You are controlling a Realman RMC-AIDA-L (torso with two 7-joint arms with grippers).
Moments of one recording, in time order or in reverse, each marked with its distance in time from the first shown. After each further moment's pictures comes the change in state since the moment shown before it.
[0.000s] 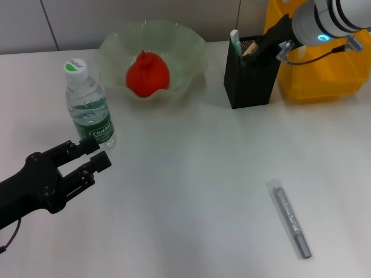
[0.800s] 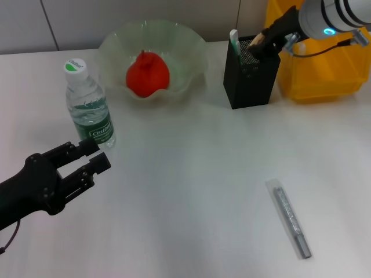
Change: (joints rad) left arm 0.001 0.003 0.003 -0.002 0.000 0.006 0.000; right arm -0.011 0.000 0.020 -0.017 -0.019 0.033 0.002
